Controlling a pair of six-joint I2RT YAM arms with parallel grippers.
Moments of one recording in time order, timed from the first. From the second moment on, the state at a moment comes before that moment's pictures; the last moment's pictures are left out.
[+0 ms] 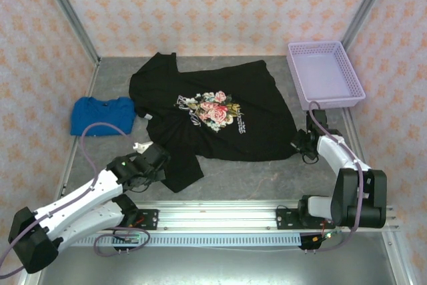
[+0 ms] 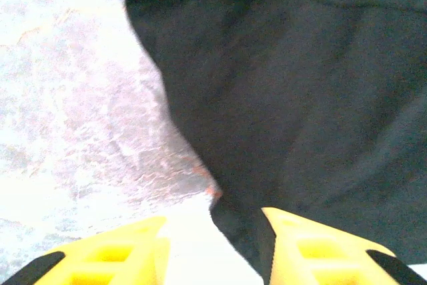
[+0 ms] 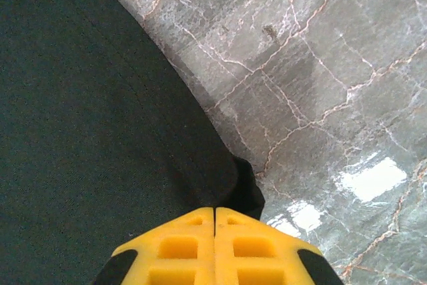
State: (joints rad) left arm -0.69 0.85 0.53 -0.95 -0.27 -0.96; right arm -0.07 1.27 0.65 -0.59 -0.05 0.62
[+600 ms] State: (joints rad) left arm -0.68 1.10 0.51 -0.84 -0.14 -0.95; right arm -0.07 1.27 0.65 -0.59 -0.06 0.60
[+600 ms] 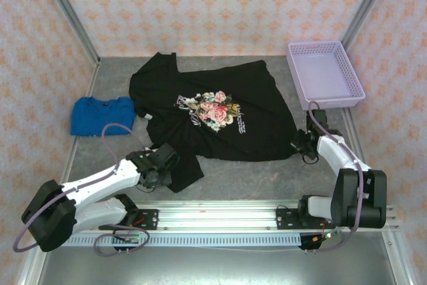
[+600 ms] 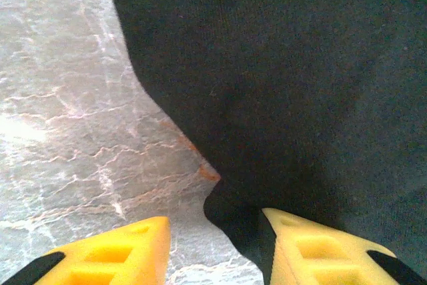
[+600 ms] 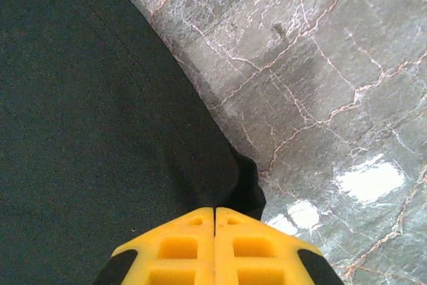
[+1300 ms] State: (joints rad) left arm -0.64 1.15 0.50 -0.79 -0.14 -0.86; right arm -0.07 1.27 0.65 -0.59 -0.07 0.60
